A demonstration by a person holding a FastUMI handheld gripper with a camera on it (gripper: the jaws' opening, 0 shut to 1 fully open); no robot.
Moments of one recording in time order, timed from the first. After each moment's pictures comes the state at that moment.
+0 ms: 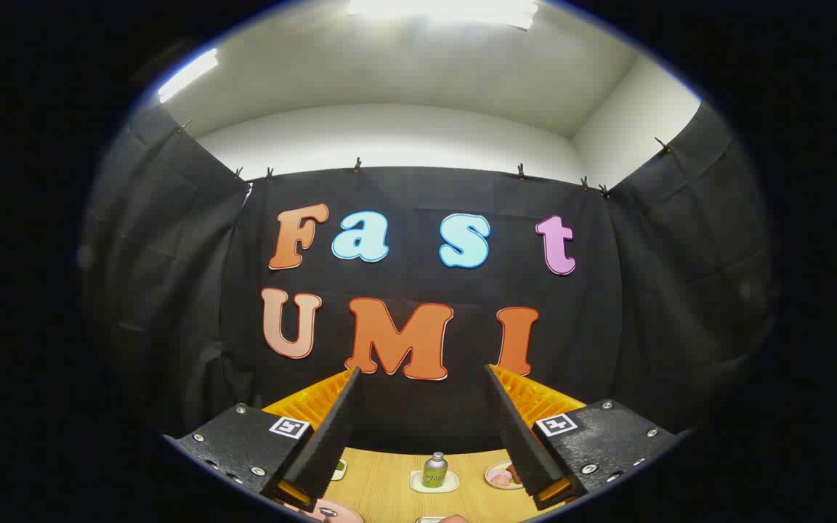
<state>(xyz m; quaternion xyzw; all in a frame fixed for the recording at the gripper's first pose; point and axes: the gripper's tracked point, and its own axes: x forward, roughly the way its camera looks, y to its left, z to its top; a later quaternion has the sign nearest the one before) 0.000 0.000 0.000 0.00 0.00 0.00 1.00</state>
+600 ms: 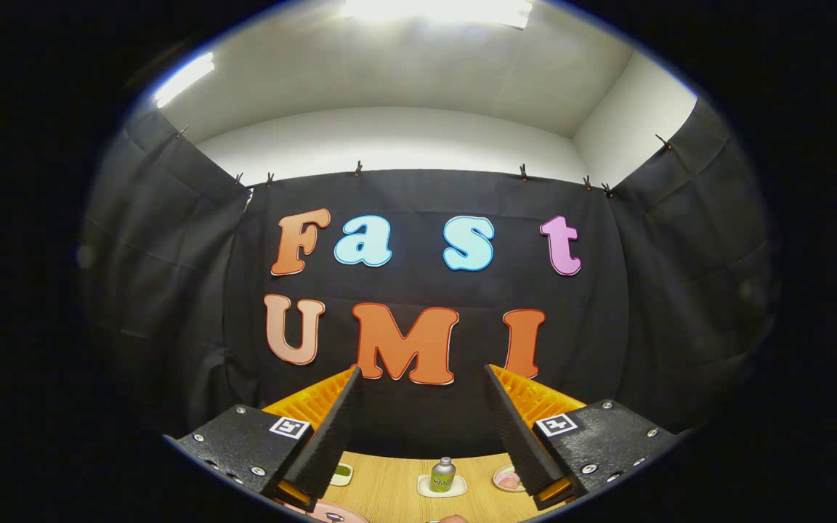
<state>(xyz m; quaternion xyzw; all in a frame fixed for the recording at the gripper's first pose) 0.012 0.007 0.003 0.01 -0.01 0.01 1.00</state>
